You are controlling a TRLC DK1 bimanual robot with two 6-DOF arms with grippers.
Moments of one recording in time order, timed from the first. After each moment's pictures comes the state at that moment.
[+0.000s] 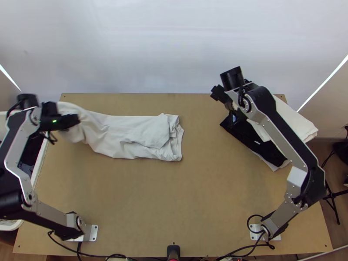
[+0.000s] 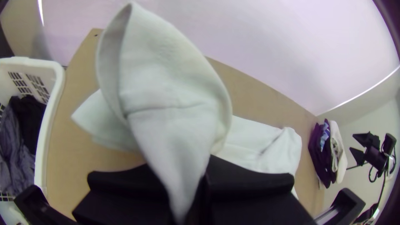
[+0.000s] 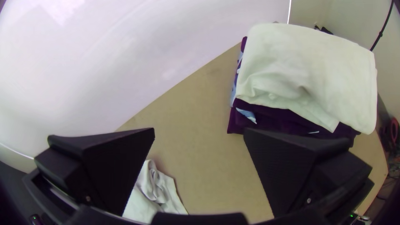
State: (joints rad) left arm 0.35 1.65 1.37 -0.71 0.48 0.03; right arm 0.47 1.77 1.86 -0.99 0.38 0.99
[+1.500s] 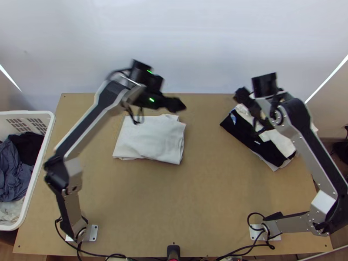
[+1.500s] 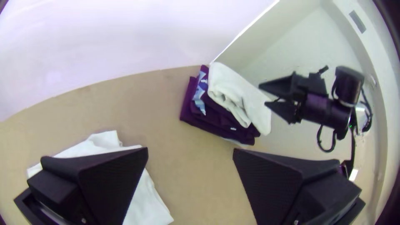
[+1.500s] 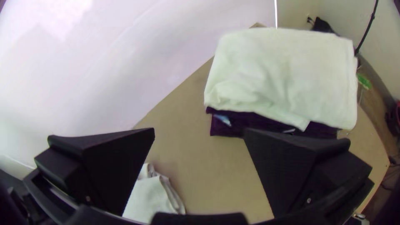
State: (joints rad) left arm -0.53 1.96 2.16 -0.88 0.49 -0.29; right arm 0.38 1.53 1.66 -0.97 0.33 0.99
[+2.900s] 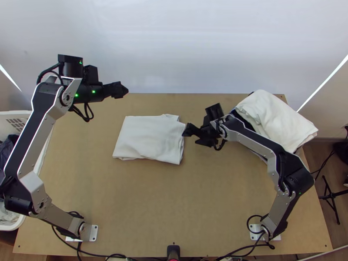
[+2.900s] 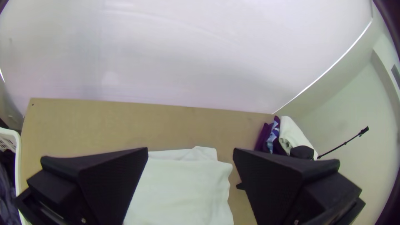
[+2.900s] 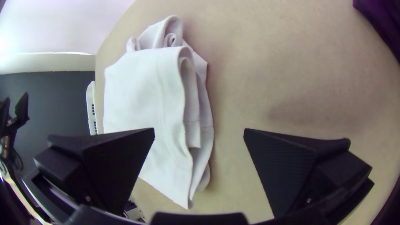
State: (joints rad) left arm -0.18 1.66 1.86 -0.87 0.30 -0.29; right arm 0.49 1.90 1.33 -0.40 -0.43 0.79
